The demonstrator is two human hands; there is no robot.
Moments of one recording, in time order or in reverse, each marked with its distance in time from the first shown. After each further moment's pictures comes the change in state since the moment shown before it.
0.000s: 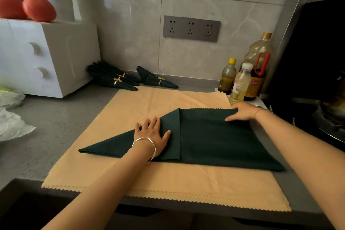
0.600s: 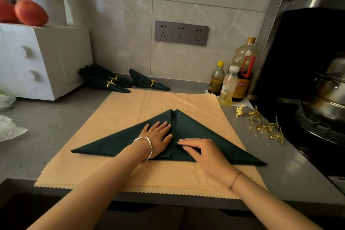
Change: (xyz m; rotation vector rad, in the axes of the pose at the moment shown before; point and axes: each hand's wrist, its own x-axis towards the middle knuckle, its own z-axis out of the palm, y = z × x) left_hand -0.006 0.021 -0.005 -0.007 -0.121 0.275; right_hand -0.154 -0.079 0.105 0.402 0.246 -0.561
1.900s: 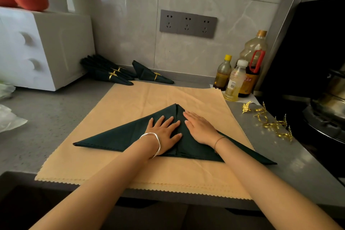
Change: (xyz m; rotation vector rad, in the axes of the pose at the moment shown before) left_hand 0.004 0.005 0.004 0.035 0.004 -0.007; right_hand 0.090 0.036 0.013 -0.356 -0.225 0.153
